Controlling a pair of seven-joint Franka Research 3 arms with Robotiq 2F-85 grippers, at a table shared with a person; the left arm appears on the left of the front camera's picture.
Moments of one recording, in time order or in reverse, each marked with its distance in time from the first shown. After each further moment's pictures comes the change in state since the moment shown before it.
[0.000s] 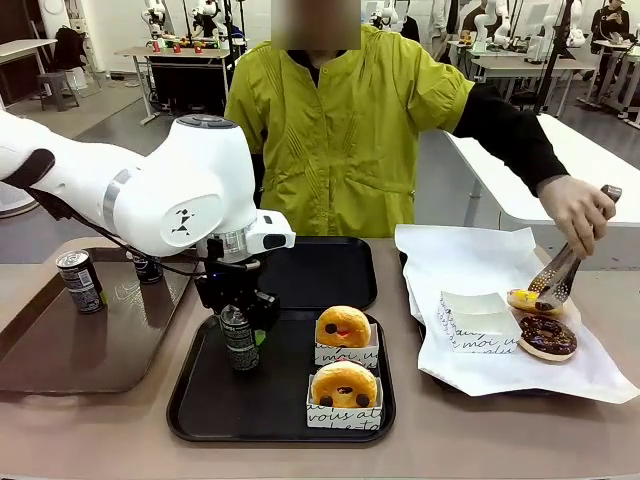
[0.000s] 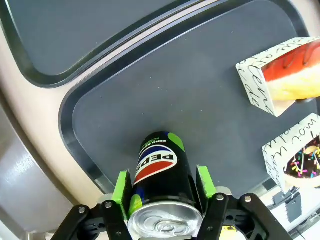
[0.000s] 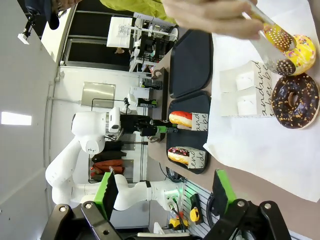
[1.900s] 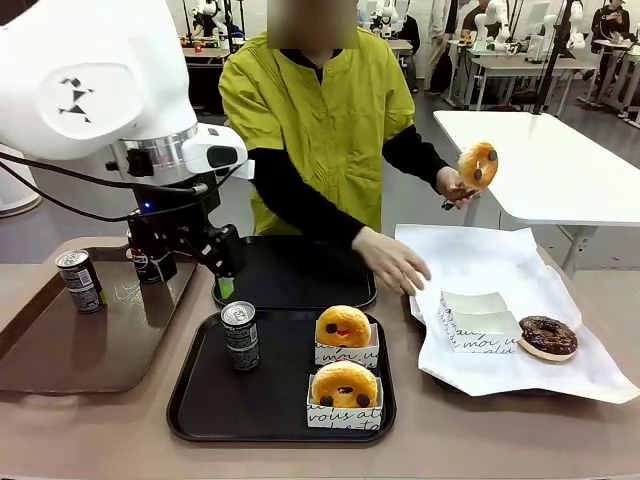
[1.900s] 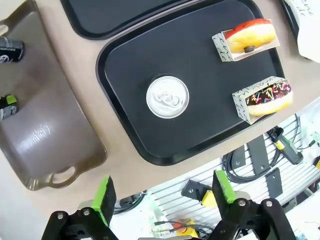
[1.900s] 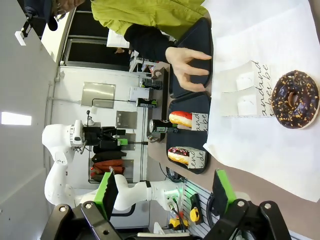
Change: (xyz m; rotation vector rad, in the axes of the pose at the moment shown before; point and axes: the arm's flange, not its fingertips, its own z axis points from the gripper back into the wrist) left arm -0.062 0.010 0.135 -0.020 -0.020 0.070; right arm 0.000 0.000 0.000 0.000 0.000 0.000
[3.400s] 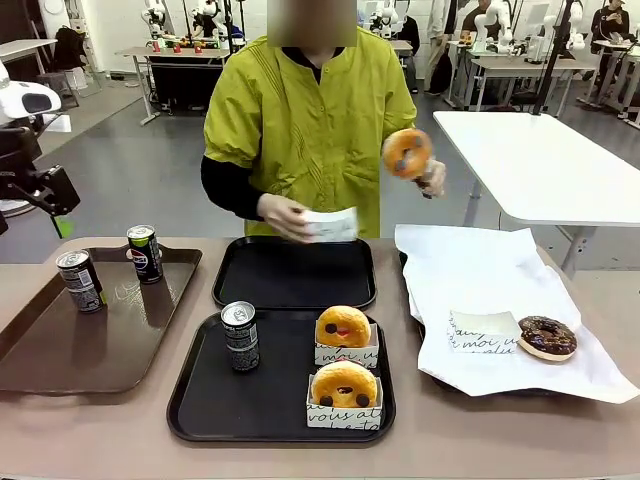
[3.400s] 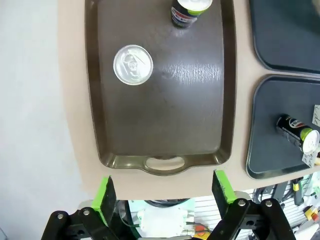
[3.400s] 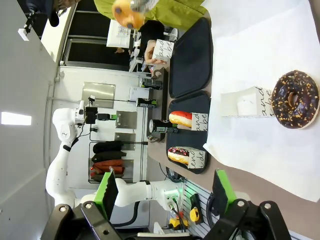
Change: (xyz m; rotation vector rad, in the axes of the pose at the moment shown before) left arm -0.021 0.270 0.032 0.053 0.005 0.410; right arm 0.000 0.000 0.000 -0.001 0.000 0.000
